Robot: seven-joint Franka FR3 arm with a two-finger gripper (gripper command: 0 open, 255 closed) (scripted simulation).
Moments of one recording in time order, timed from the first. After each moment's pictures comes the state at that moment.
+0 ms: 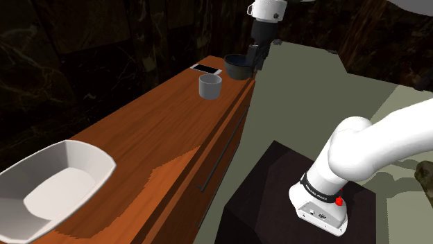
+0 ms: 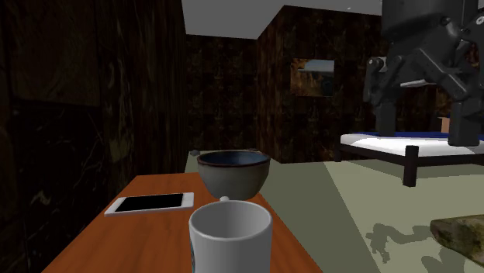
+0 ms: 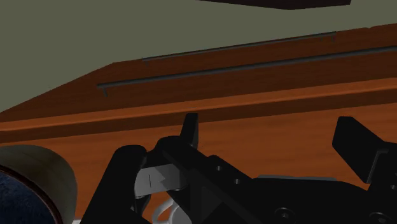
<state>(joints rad) -0.01 -0.59 0.01 -2.20 0.01 1.61 -0.11</state>
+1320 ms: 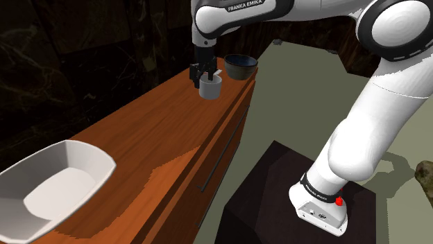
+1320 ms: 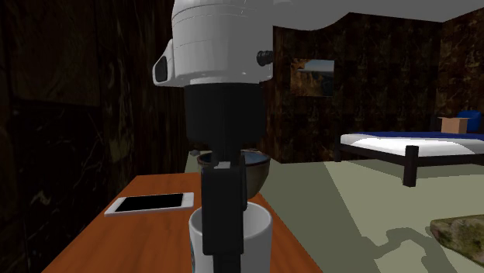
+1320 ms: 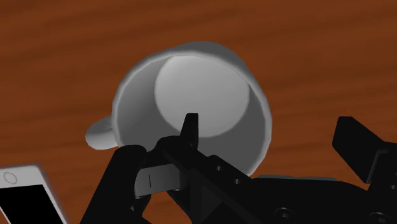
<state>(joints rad) 0.00 0.05 0.08 -1.86 -0.05 1.88 0.04</state>
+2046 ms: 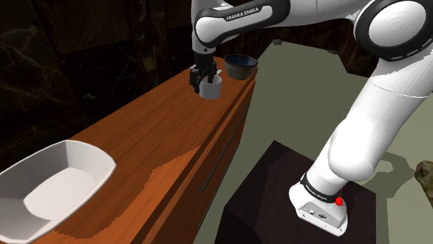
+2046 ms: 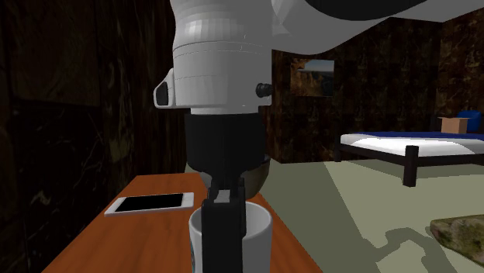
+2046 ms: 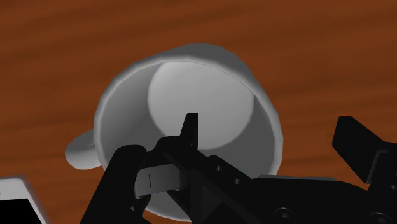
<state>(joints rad) 0.00 0.06 0.08 -1.90 -0.05 1.94 0.04</state>
